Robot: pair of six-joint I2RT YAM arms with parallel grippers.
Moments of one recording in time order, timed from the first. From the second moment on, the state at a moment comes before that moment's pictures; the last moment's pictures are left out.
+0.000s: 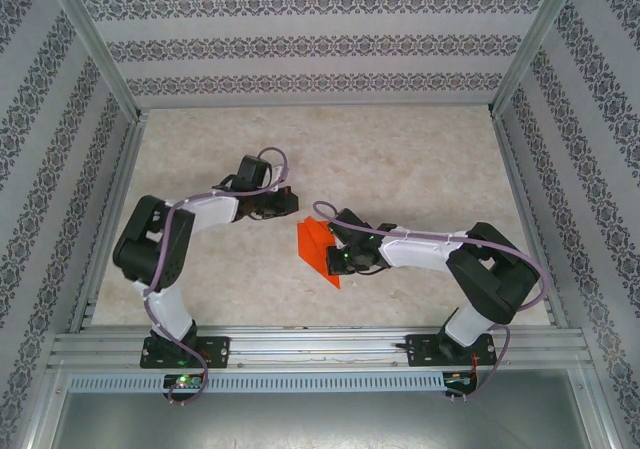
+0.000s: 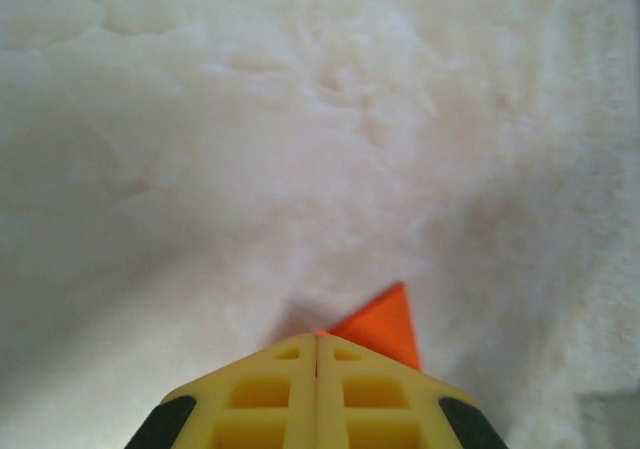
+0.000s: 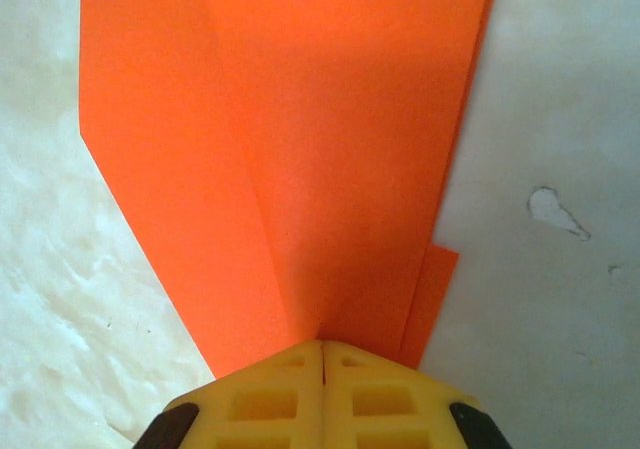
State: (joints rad) left arm -0.35 1.77 0.98 -0.05 0.53 -0.53; right arm 0.80 1.61 0.77 -0.31 -0.19 0.67
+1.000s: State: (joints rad) left arm -0.50 1.91 0.94 0.04 0.62 -0.61; right arm 0.79 1.60 0.76 -0.29 -0.22 0.68
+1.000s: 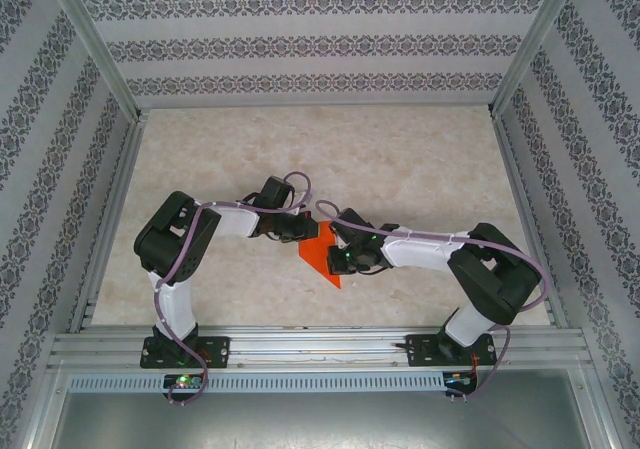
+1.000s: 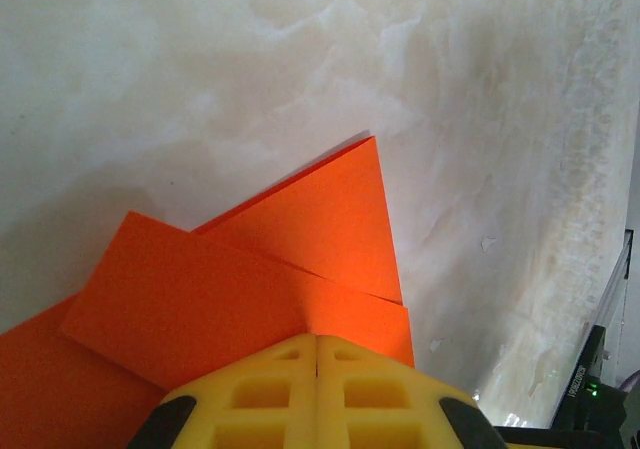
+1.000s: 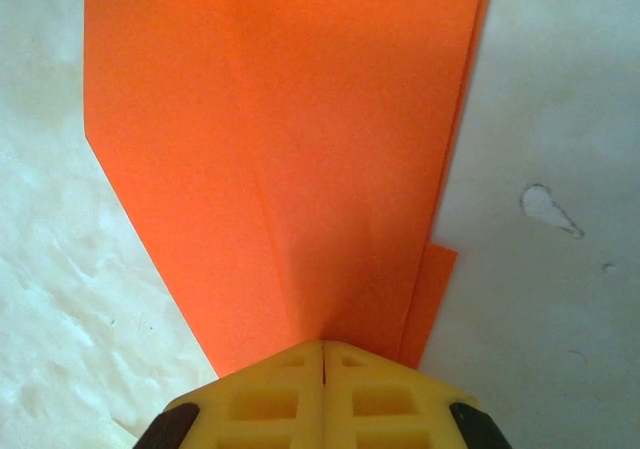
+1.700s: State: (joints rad) left arm -0.50 1.91 0.94 0.04 0.62 -0.60; right arm 0.68 1.55 0.69 -0.11 -0.42 0.76
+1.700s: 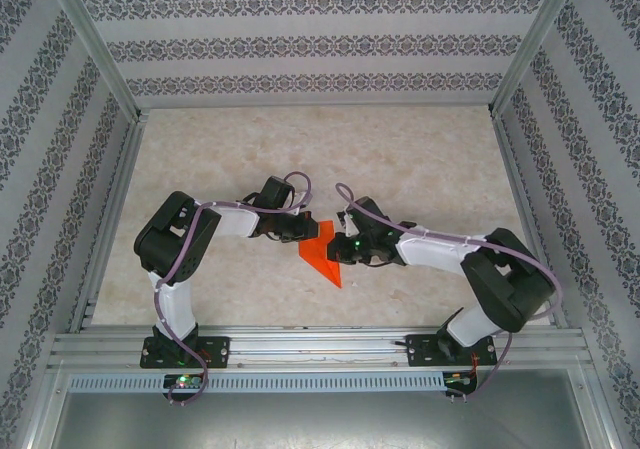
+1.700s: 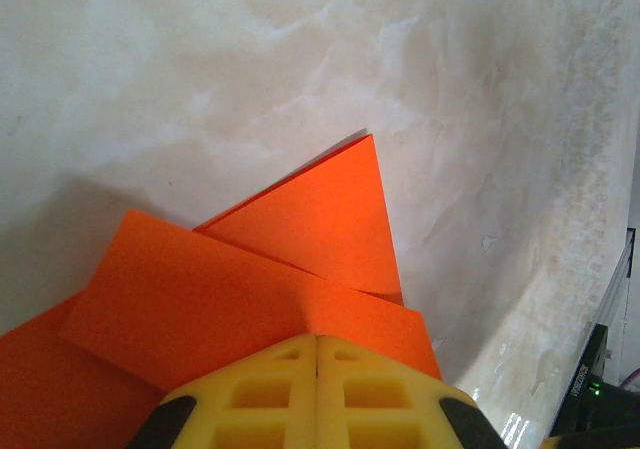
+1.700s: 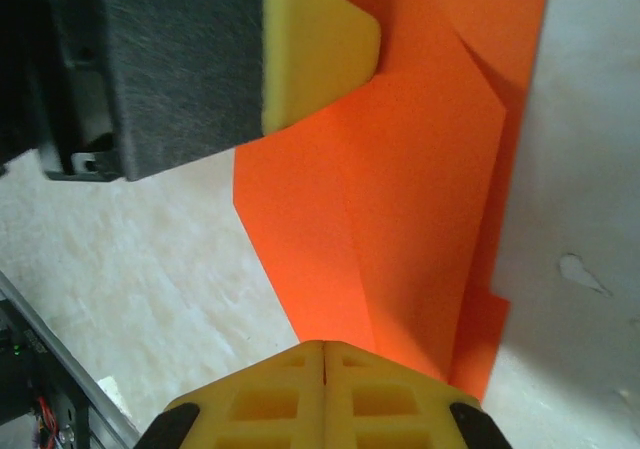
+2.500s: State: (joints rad) left arm -0.50 1.91 0.94 0.04 0.62 -0.60; right arm 0.69 1.74 0.81 -0.08 -0.38 0.75
